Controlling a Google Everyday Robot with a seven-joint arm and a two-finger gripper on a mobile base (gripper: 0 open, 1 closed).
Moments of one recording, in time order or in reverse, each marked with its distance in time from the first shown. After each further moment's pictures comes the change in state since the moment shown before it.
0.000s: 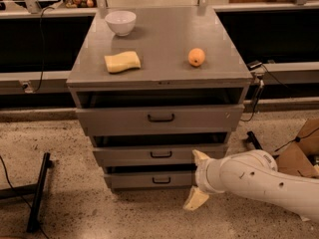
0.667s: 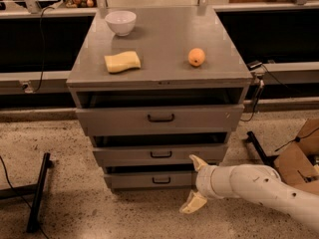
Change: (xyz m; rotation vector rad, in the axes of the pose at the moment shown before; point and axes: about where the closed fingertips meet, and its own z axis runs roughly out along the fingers) arm -0.001 0.010 0.027 -0.029 -0.212 0.053
